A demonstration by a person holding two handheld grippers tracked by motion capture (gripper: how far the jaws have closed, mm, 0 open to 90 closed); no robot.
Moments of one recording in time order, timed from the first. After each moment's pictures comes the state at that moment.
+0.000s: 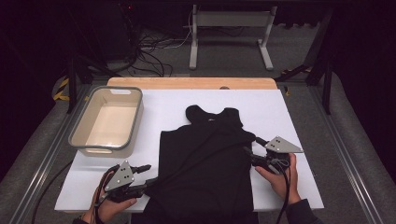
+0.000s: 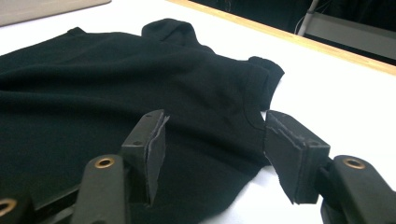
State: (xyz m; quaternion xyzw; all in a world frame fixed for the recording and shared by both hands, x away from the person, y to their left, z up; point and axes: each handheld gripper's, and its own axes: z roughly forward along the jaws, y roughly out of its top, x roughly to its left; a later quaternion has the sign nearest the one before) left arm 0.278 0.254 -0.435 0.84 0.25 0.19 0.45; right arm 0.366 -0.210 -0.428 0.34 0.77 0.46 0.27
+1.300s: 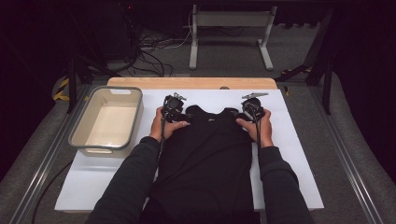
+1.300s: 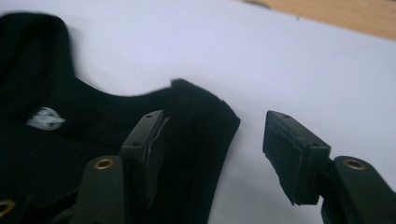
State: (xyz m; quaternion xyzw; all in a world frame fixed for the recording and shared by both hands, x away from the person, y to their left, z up) left arm 0.552 0.139 -0.447 0.83 0.43 0.13 0.34; right arm 0.553 -0.170 -0.440 0.47 0.79 0.35 0.20
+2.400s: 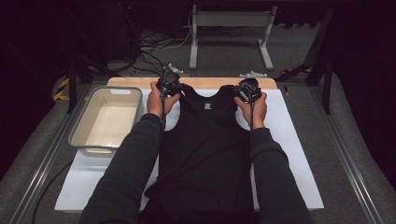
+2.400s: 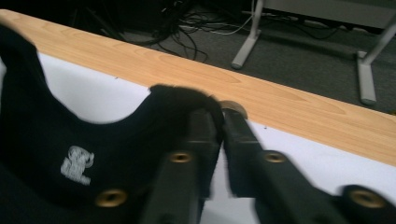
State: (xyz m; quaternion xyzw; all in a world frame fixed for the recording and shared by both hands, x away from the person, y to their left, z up) left arm 0.584 0.148 -0.370 0.79 0.43 0.27 0.33; right arm 0.584 -0.148 -0.384 0.46 0.74 0.40 0.28
